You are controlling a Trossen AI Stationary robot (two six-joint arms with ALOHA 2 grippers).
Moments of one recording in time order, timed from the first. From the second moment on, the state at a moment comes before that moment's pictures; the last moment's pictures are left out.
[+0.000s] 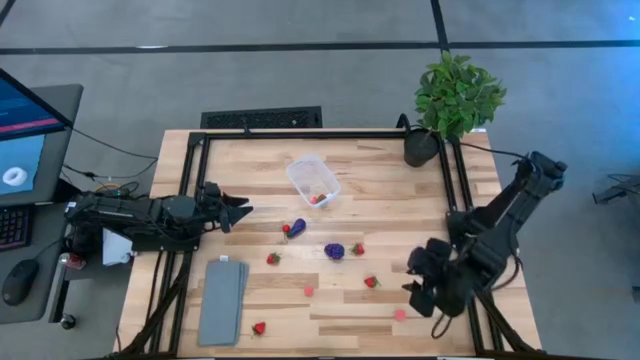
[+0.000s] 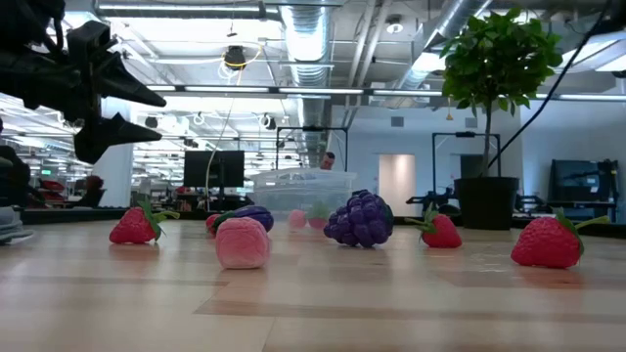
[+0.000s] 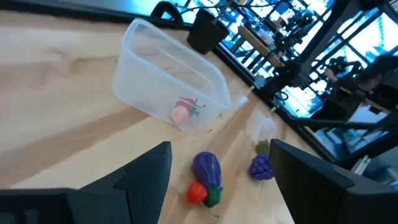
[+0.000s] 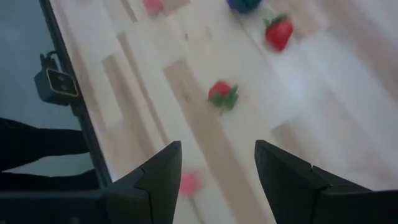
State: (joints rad) left arm -0.10 0.16 0.08 -0.16 -0.40 -0.78; right arm 0.89 1.33 1.06 -0.92 0.40 1.30
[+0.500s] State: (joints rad) left arm -0.10 0.16 0.08 -0.16 -0.43 -0.51; right arm 0.98 1.58 1.06 -0.68 0.40 1.55
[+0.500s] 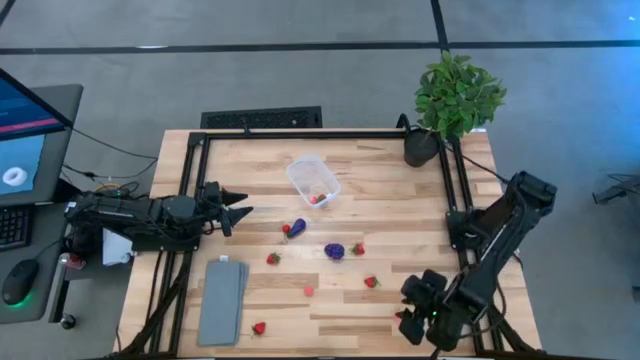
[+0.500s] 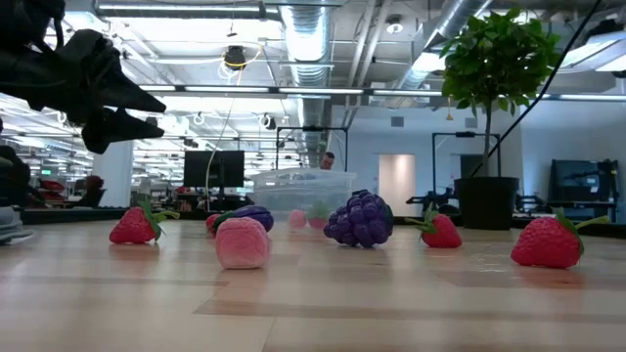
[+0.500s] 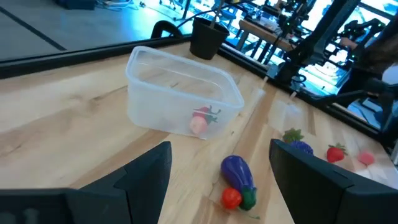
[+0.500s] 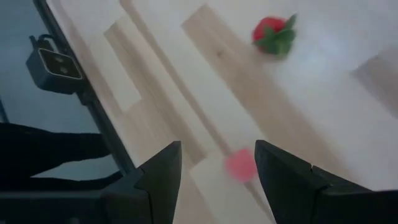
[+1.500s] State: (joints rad) left arm -0.10 0.16 0.07 -0.15 -0.27 -0.41; right arm 1.07 1.67 1.06 -0.76 0.39 1.78
